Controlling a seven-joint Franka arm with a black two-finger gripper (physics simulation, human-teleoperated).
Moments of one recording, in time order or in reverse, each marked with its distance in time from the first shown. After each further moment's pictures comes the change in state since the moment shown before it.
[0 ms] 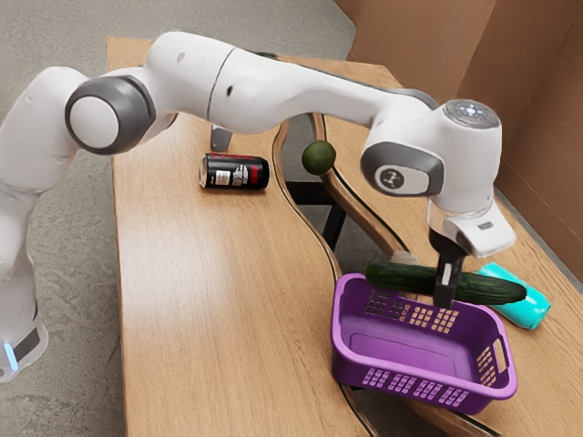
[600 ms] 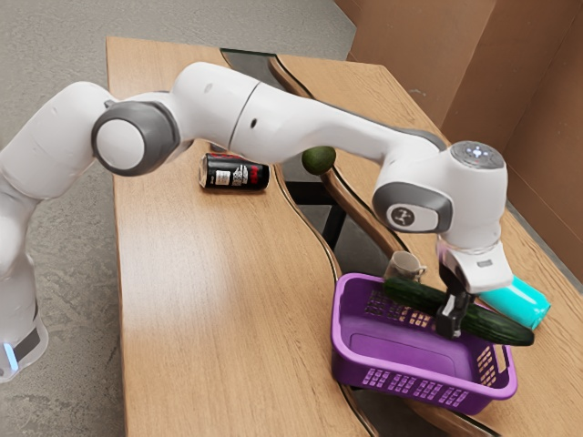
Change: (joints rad) arm -0.037 0.123 0.009 0.063 0.018 0.083 0.218
